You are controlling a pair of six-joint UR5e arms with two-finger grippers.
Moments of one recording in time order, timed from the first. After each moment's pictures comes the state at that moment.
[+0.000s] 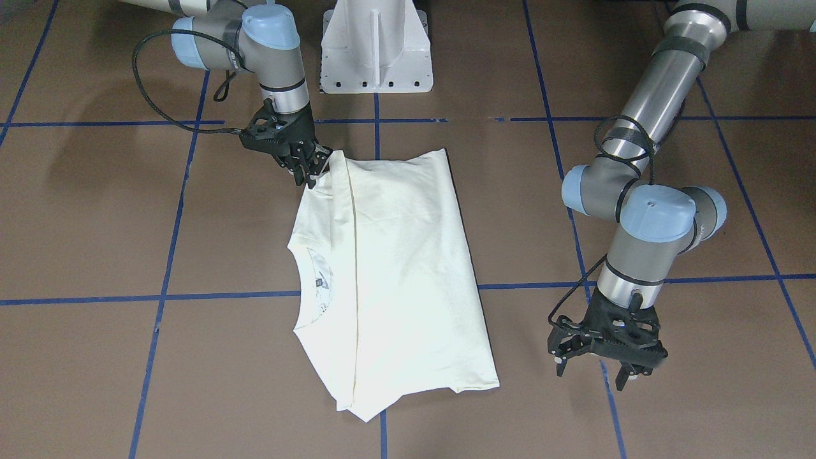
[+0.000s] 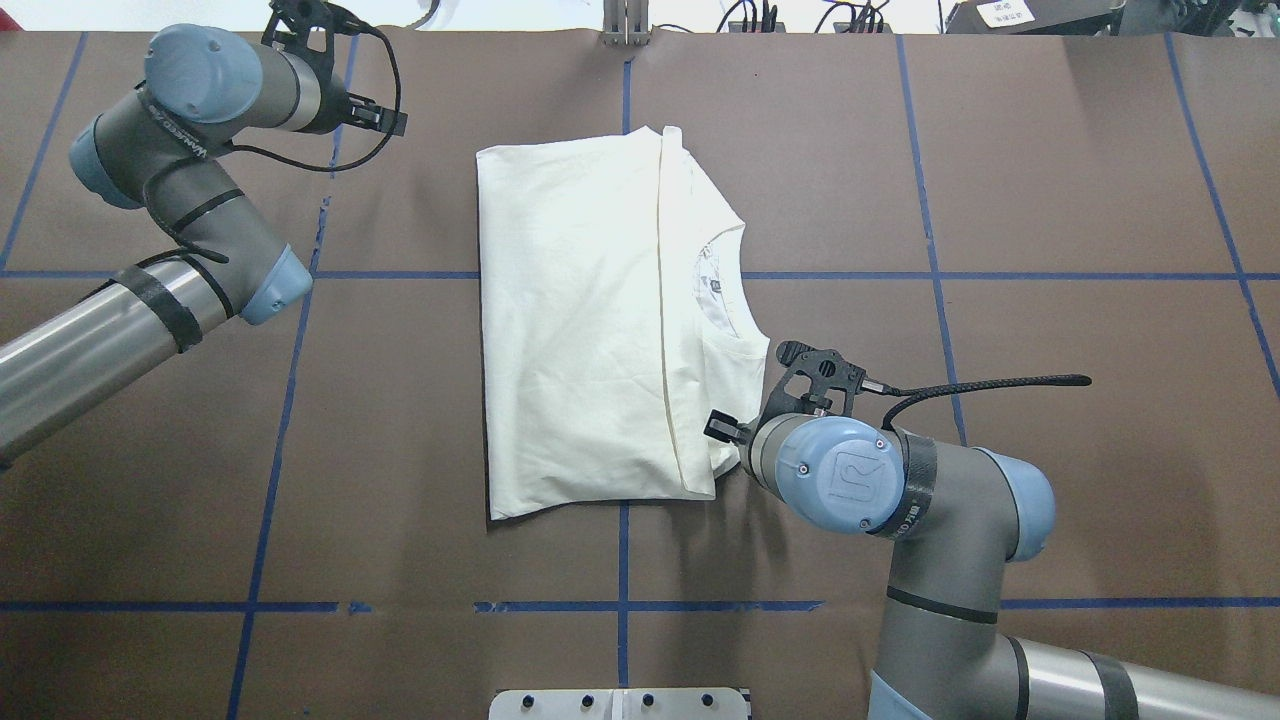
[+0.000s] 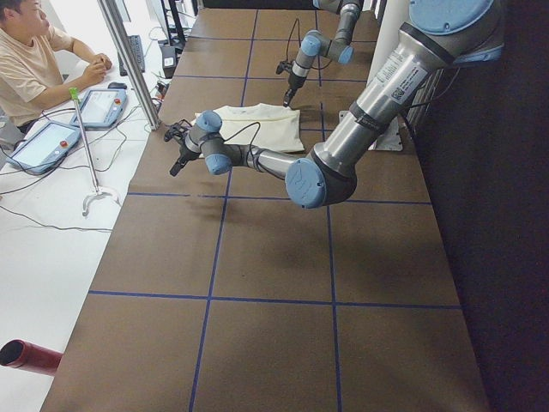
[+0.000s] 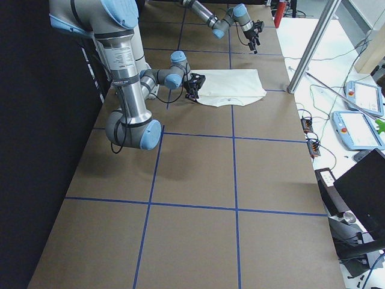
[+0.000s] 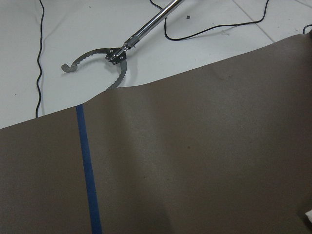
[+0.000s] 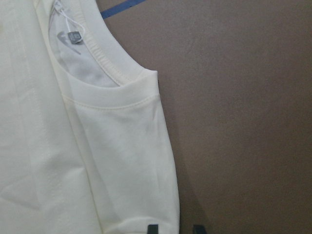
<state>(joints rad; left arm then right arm) -0.91 -2.27 -1.03 -2.44 -1.72 -0.68 0.32 -1.17 1.84 -1.40 1.47 1.70</state>
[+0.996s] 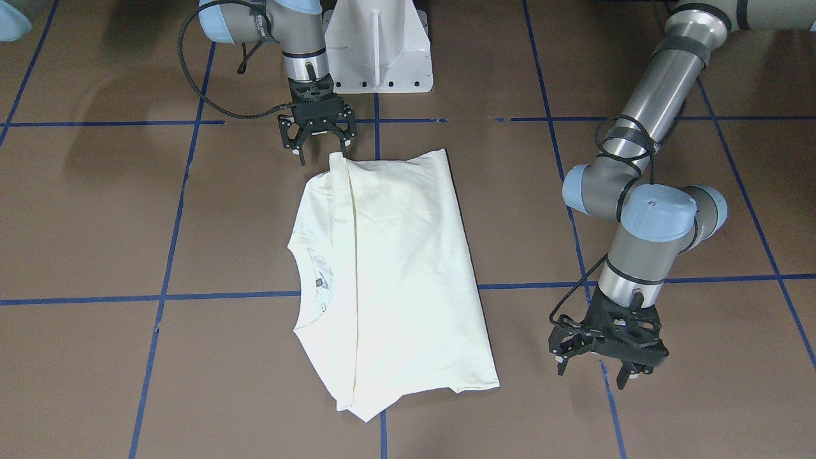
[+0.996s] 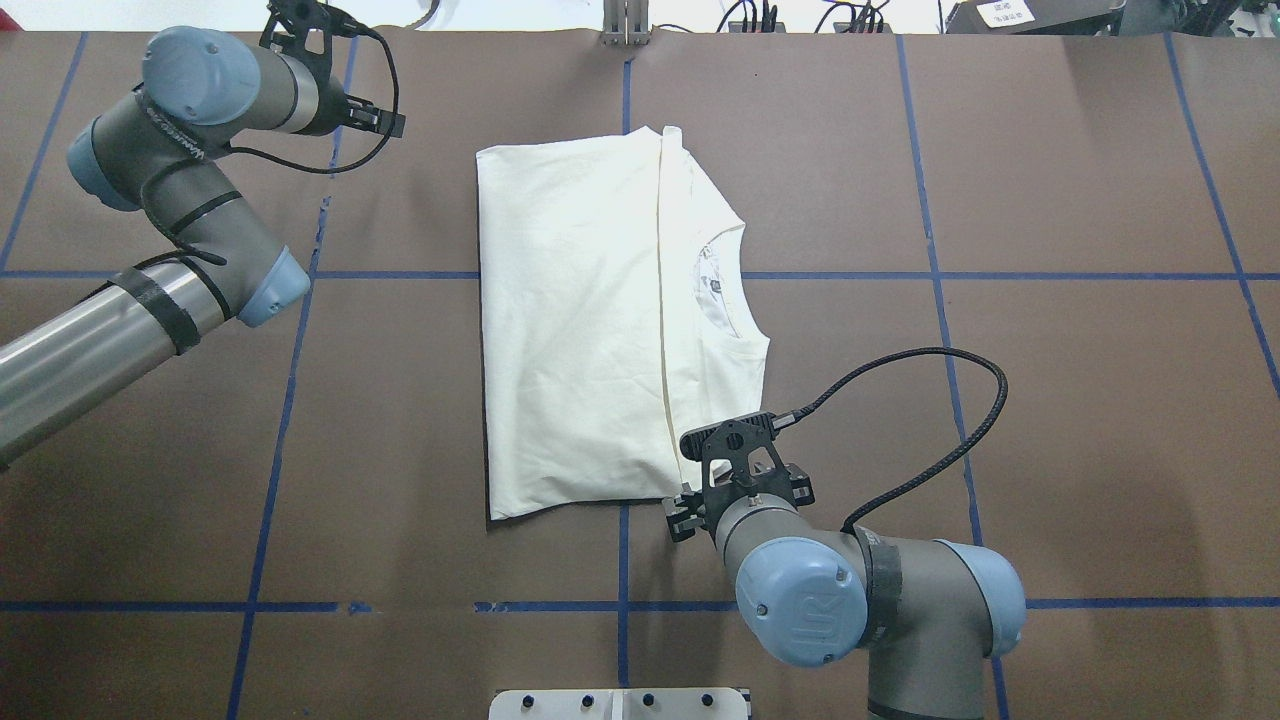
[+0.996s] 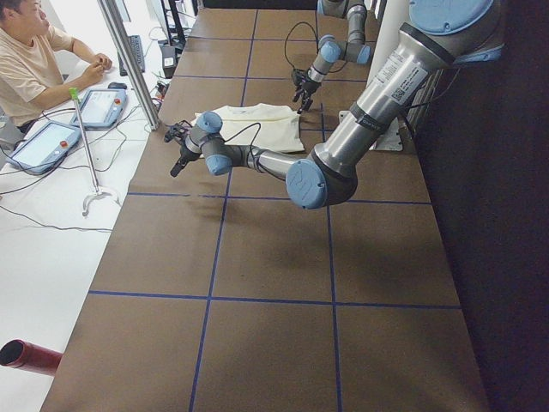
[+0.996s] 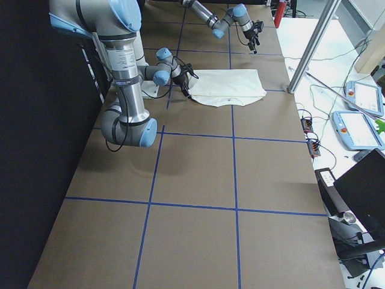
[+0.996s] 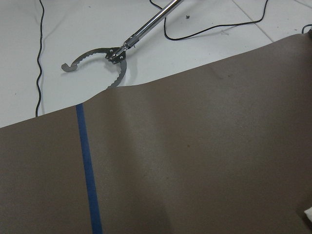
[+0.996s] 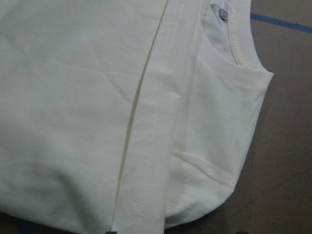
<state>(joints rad) -0.91 -2.26 -1.04 -2.44 -1.72 -0.68 0.16 -1.16 1.88 -1.42 1.24 1.16</state>
